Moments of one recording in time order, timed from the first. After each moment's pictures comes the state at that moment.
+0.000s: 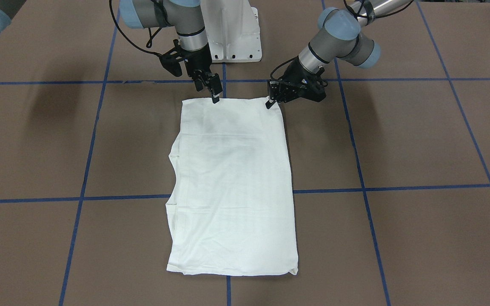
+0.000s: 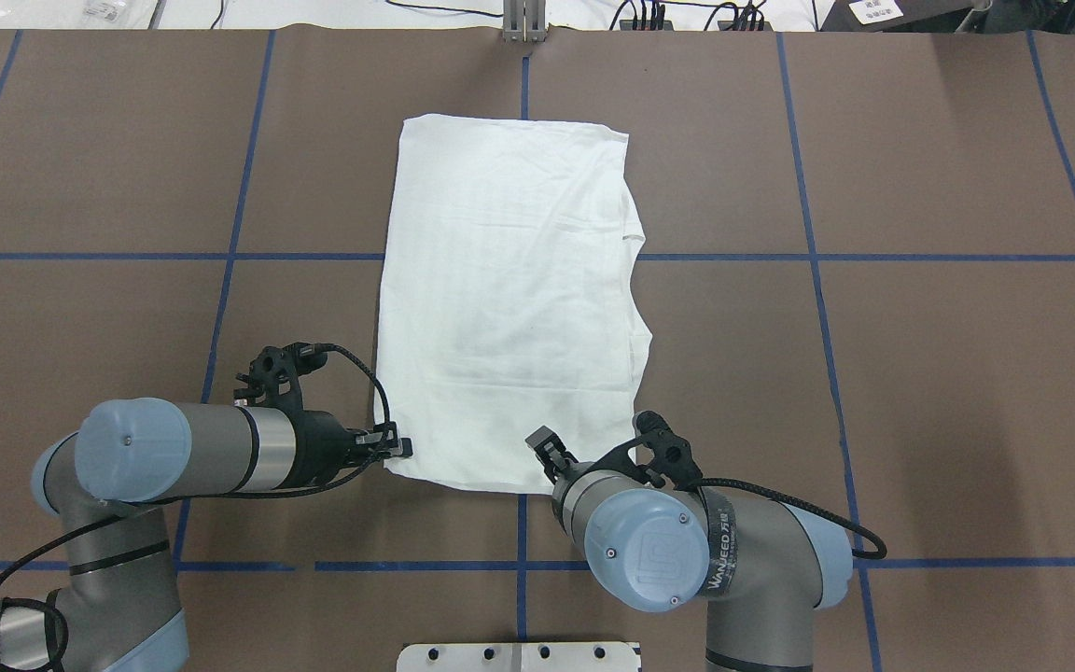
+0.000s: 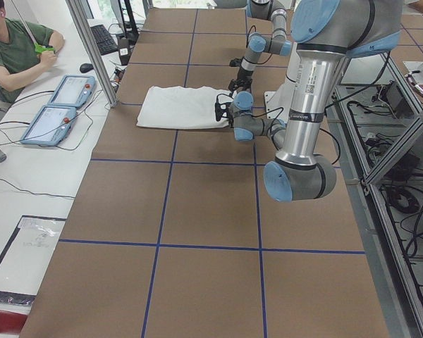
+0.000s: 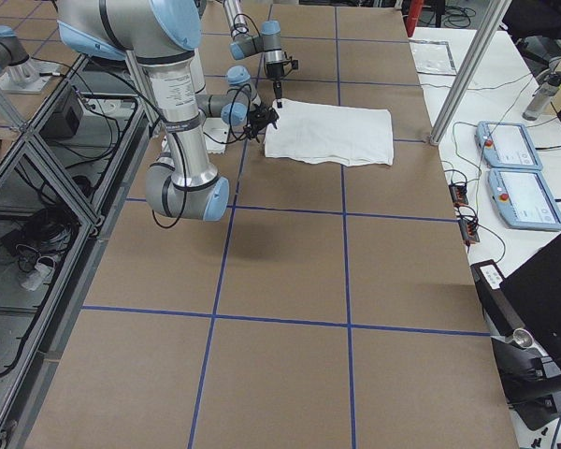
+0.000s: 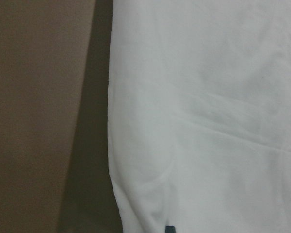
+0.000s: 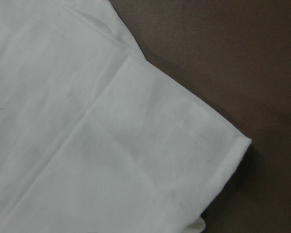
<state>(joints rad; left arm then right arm) -0.37 -1.82 -1.73 -2.51 -1.74 -1.60 0.17 -1.07 1.83 -1.39 1.41 2.38</state>
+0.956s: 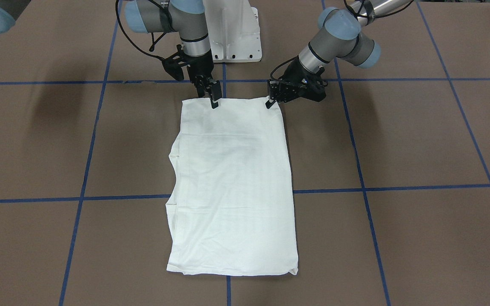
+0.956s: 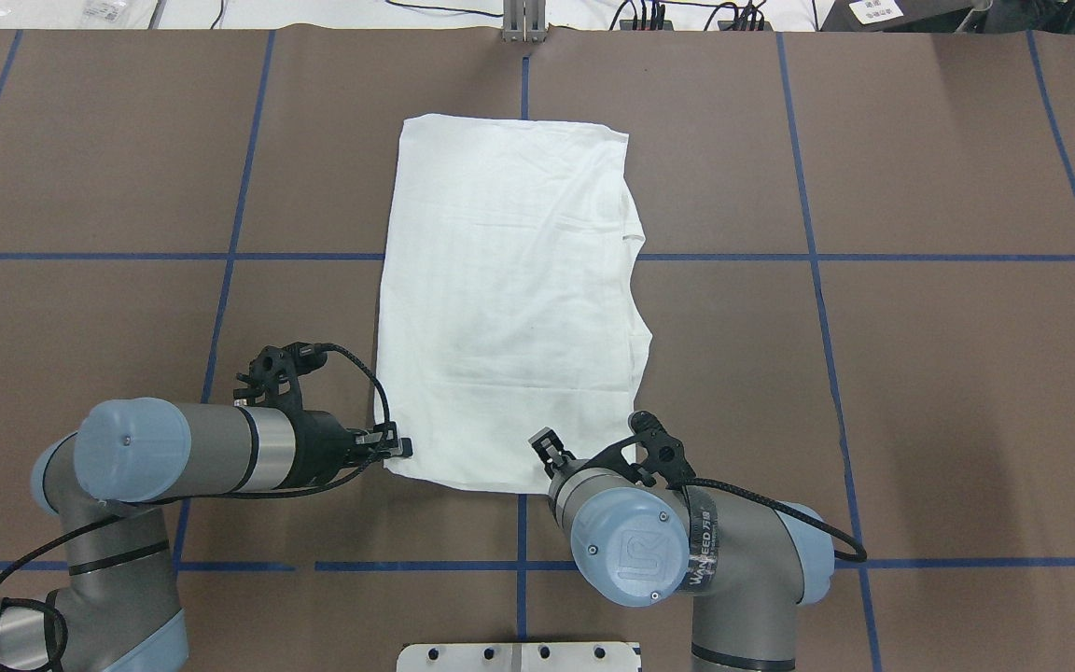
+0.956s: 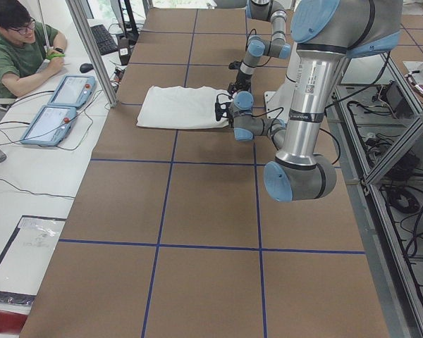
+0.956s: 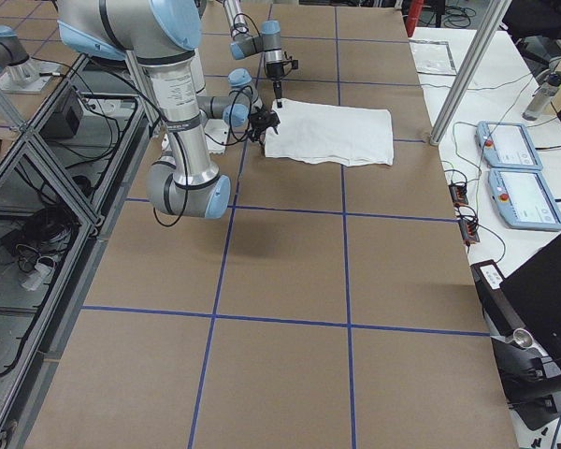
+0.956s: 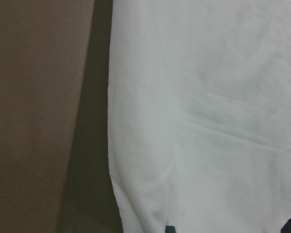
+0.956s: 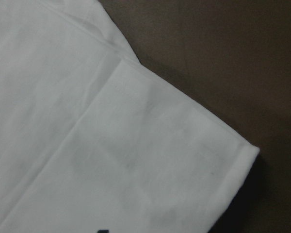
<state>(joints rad) -0.37 -1.82 -1.73 -2.51 -1.74 -1.60 0.17 -1.06 1.79 -1.41 1.39 2.39</state>
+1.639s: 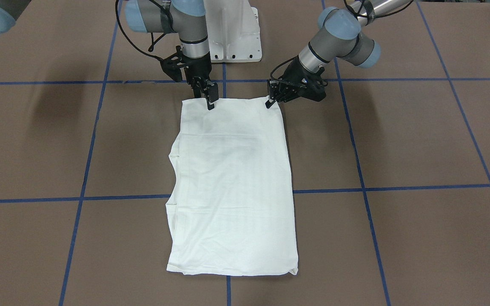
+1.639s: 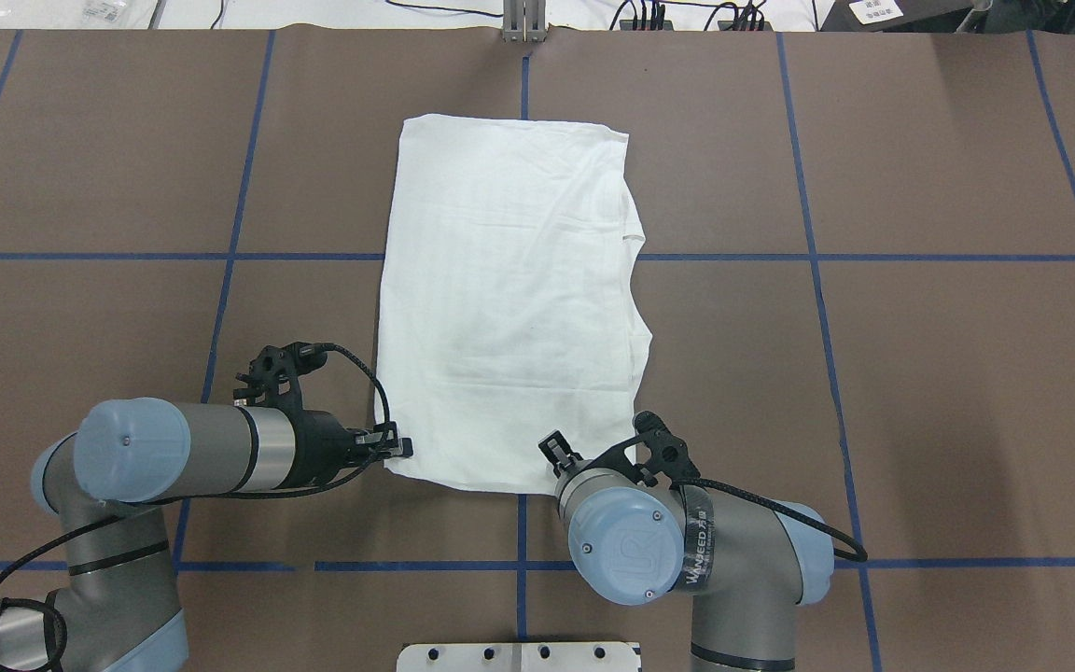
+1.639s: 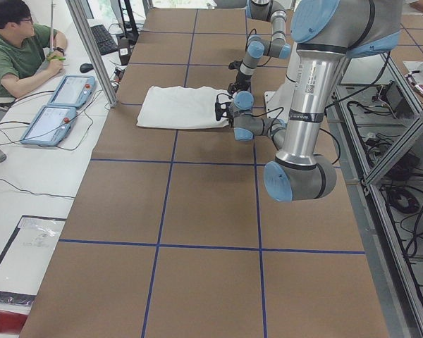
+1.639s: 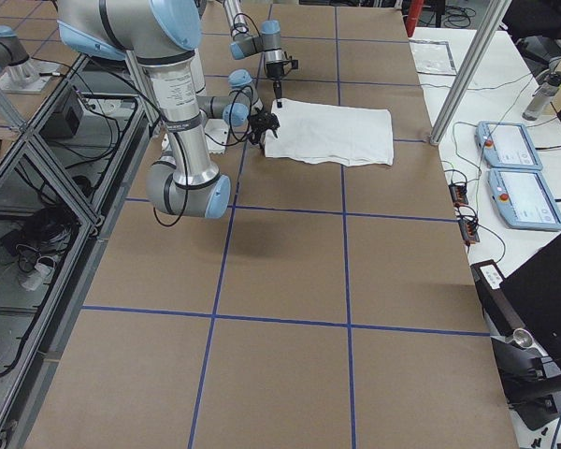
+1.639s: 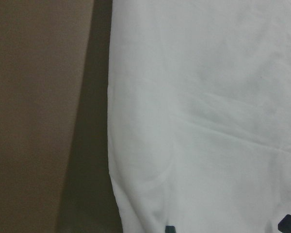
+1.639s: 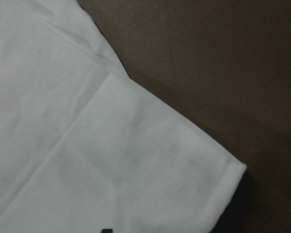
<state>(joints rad) -0.37 -1.82 -1.74 -2.51 -1.74 -1.60 0.17 -1.06 1.79 -1.46 1.39 2.39</state>
